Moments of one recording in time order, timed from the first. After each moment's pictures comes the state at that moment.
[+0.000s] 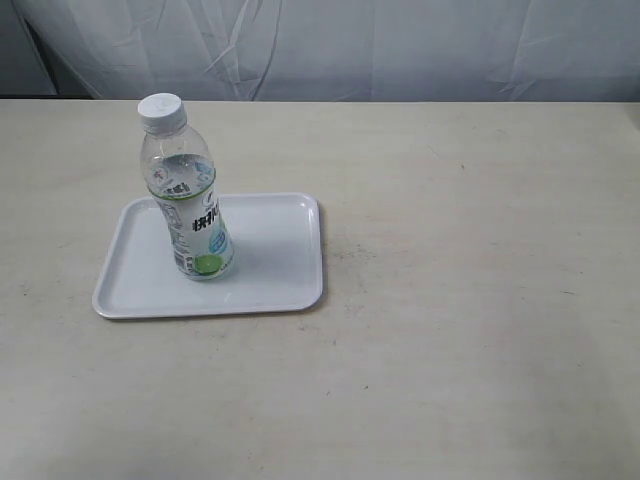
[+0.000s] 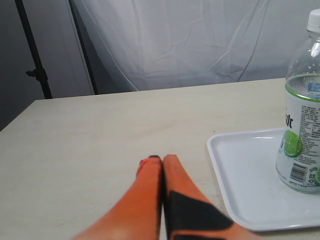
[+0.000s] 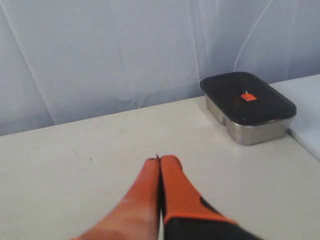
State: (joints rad) left arm 0.02 0.01 0.00 -0.02 0.22 0.09; right arm 0.01 0.34 -0.40 -0.13 0.38 0.20
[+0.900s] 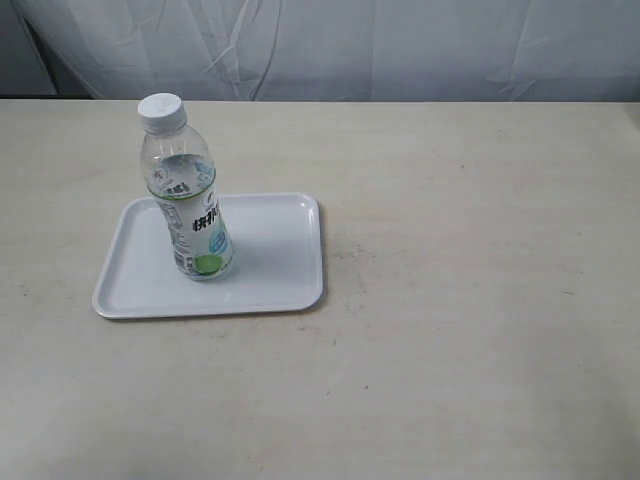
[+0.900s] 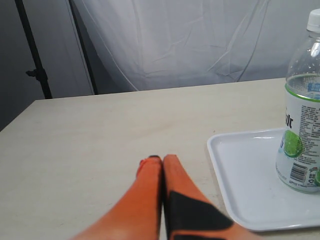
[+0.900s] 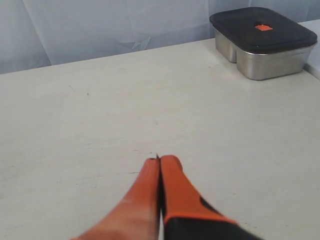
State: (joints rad) left arm 0.02 0.01 0.00 -0.02 0.22 0.09; right arm 0.01 0.07 -0.04 -0.01 0.38 0.08
